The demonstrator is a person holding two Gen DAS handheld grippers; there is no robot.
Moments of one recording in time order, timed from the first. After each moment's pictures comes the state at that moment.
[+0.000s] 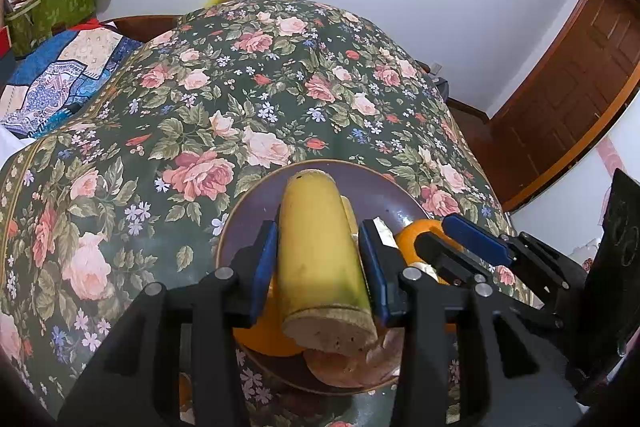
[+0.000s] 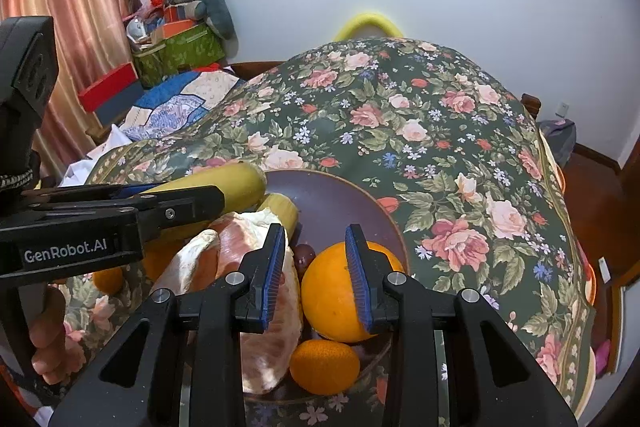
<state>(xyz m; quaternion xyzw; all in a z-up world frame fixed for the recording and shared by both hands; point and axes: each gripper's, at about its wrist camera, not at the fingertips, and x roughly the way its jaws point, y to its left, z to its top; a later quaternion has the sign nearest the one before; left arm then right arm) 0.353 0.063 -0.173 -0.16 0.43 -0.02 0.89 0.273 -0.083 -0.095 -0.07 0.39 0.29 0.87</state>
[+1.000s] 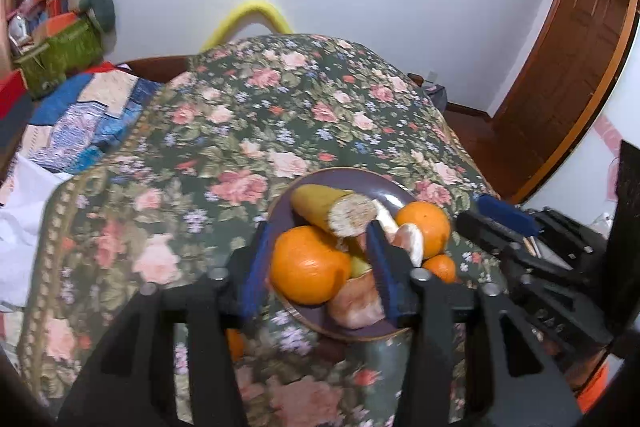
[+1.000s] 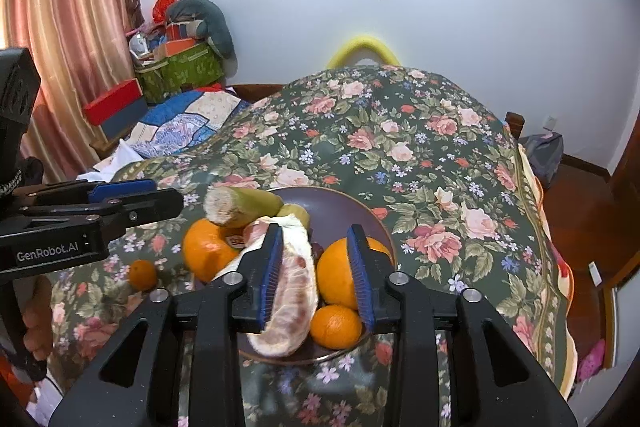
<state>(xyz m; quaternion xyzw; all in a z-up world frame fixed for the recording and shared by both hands) 0.288 0.072 -0.124 -0.10 0.39 -0.01 0.91 0.234 -0.096 -0.055 -0.06 0.35 0.28 0.89</state>
